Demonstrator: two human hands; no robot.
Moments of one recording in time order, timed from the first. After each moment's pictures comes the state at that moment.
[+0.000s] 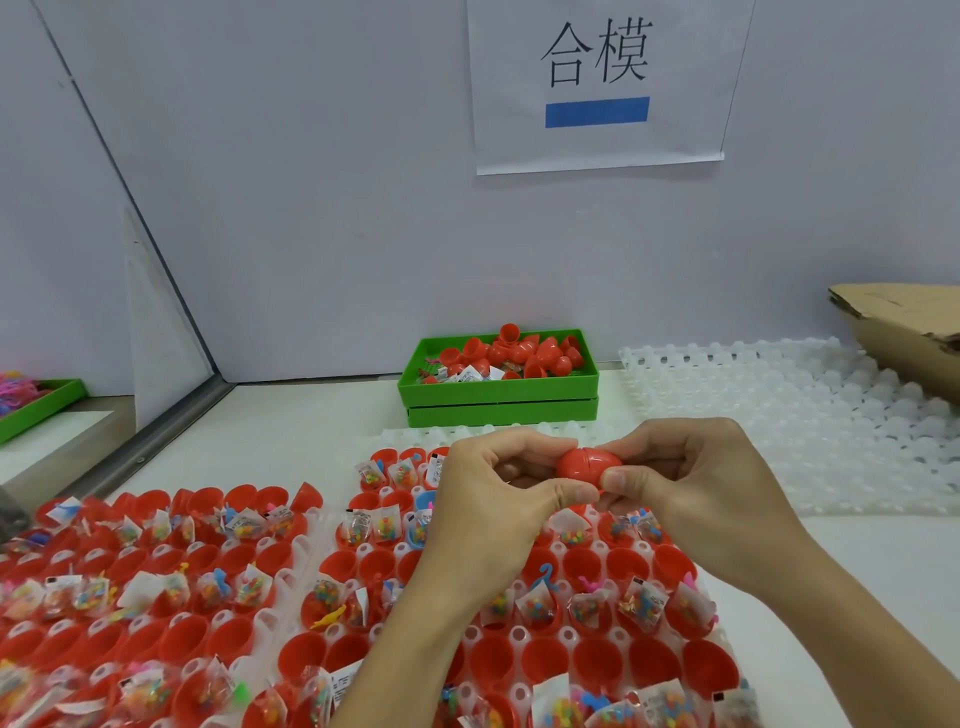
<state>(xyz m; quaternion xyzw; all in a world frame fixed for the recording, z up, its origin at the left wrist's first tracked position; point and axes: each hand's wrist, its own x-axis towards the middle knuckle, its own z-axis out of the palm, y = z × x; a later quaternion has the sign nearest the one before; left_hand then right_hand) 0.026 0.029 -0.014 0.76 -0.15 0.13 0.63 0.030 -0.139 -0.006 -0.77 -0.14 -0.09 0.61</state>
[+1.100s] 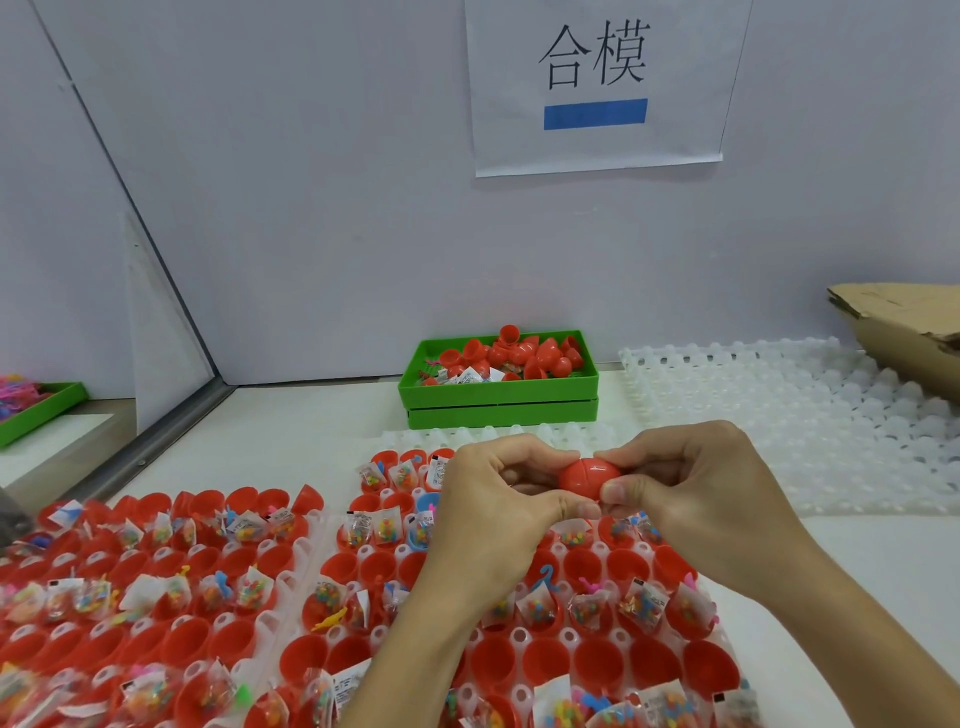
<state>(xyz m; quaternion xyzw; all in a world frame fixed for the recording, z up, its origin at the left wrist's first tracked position) 0.027 0.028 -0.018 0.76 -0.15 0.12 0.63 0.026 -0.139 -0.005 -0.81 -0.13 -0.11 0.55</state>
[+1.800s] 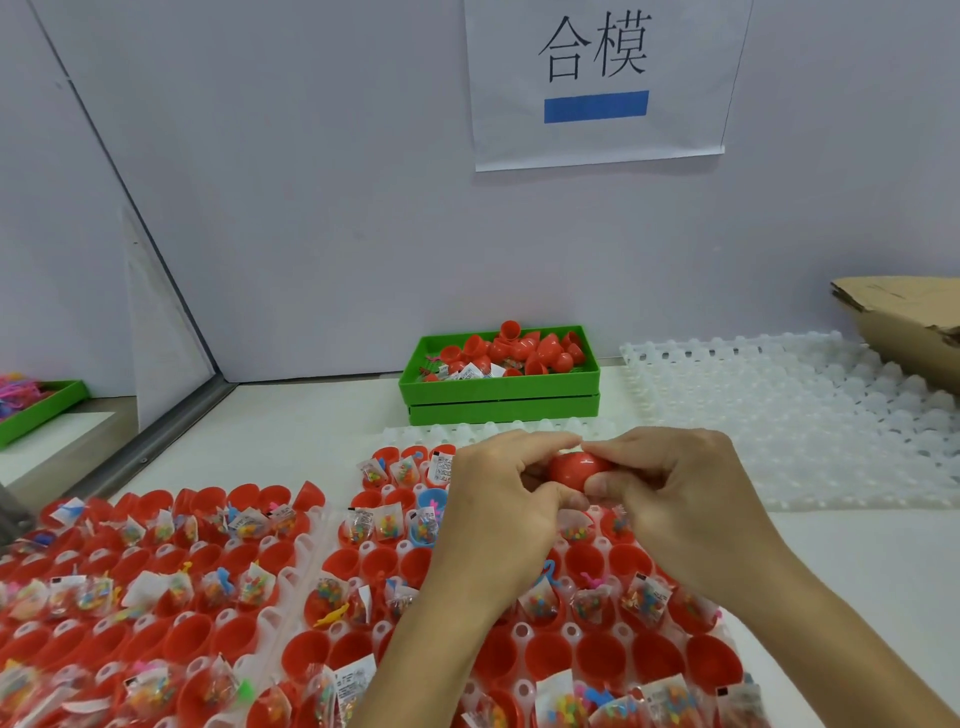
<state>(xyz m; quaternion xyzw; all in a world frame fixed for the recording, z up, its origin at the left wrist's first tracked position) 0.027 0.023 -0.022 0.81 -0.16 0.20 0.53 0.032 -0.130 -0.021 -0.83 -0.21 -0.21 0.47</state>
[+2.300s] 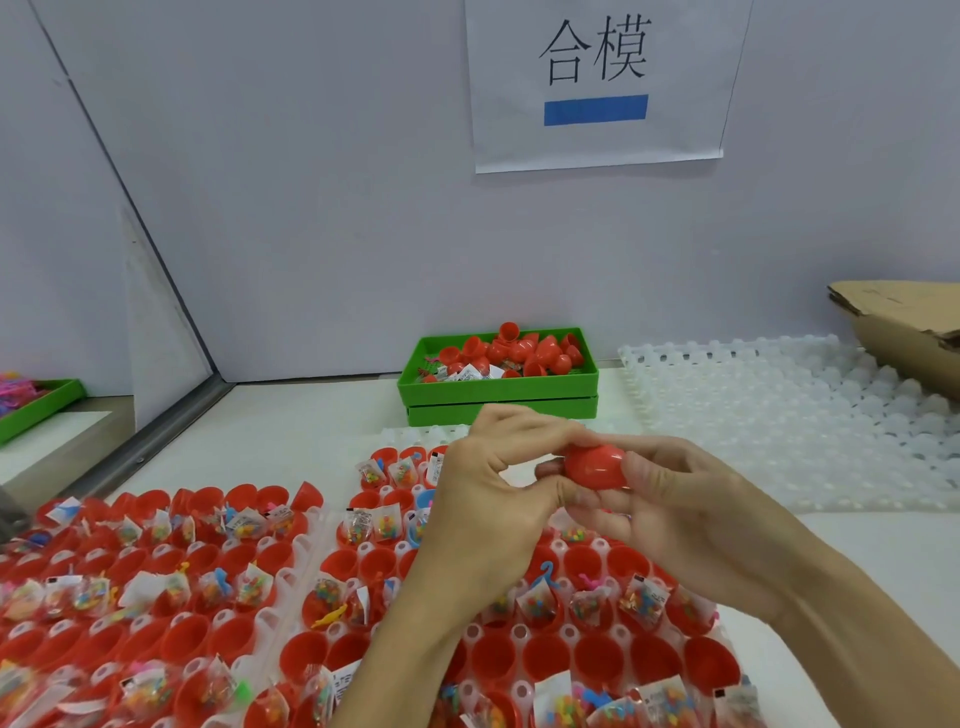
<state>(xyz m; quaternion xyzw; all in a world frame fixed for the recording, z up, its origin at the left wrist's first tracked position) 0.027 0.032 -0.015 0.78 -0.22 0.21 0.55 0.034 -0.146 -0.018 -0.46 -0.22 0.23 0.83</state>
